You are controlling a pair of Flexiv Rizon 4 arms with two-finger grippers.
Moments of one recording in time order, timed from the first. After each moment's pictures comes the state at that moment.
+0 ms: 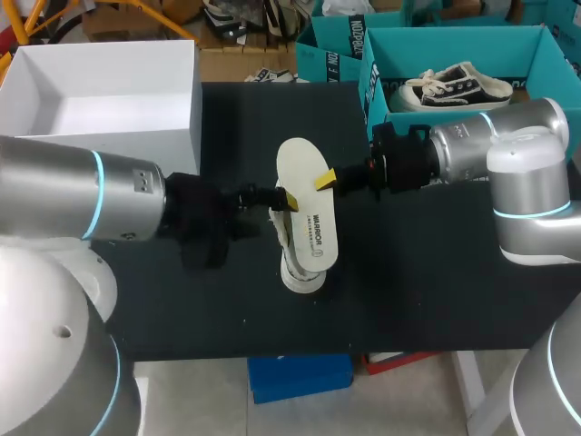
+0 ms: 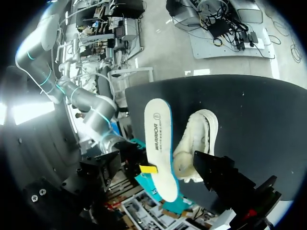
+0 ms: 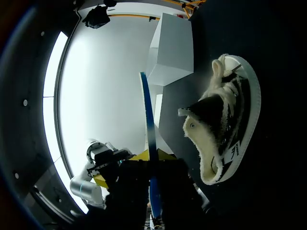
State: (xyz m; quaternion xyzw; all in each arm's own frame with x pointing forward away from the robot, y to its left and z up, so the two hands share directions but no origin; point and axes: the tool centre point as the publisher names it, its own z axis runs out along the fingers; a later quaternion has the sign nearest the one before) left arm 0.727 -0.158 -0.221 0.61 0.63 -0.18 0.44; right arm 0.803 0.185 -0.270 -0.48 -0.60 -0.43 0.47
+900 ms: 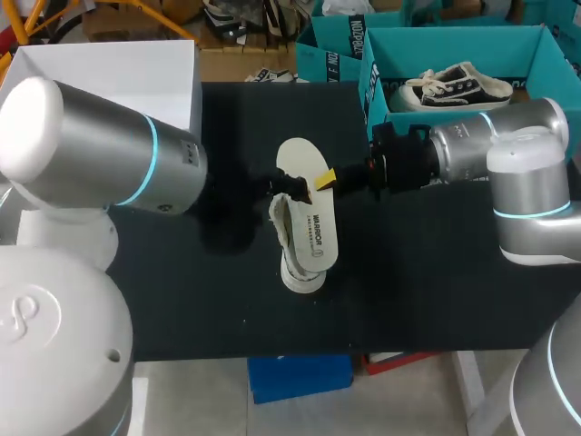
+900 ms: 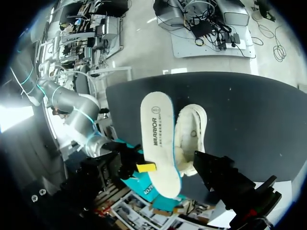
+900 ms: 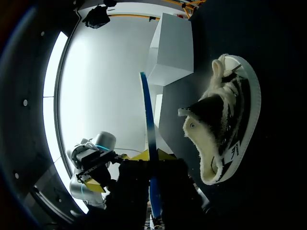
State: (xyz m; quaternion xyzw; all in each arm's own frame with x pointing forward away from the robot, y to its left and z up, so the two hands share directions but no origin) left arm 0.736 -0.172 -0.211 0.65 0.66 -0.10 0.37; right arm 0.803 0.186 -0.270 -0.48 -0.60 -0.43 0.47
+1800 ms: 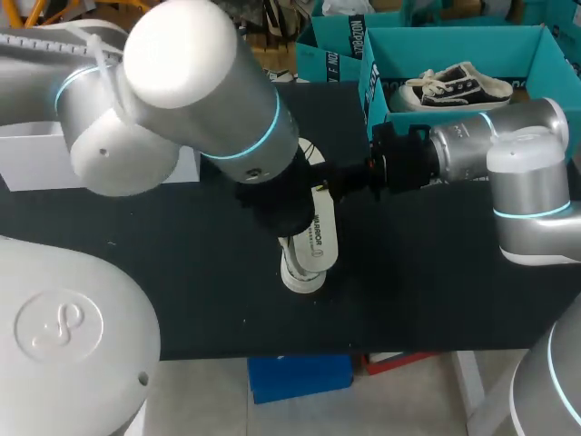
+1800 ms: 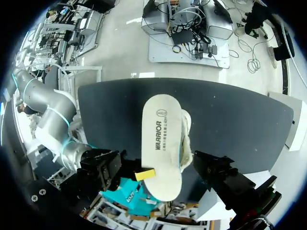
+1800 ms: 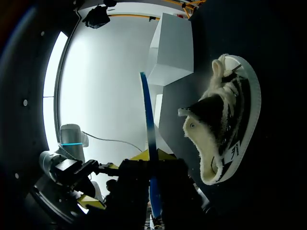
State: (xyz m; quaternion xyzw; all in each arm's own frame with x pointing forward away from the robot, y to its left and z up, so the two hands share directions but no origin) left arm 0.734 -0.203 -0.207 0.65 0.72 0.00 0.22; right arm 0.803 0.186 -0.270 -0.48 -0.60 -0.43 0.47
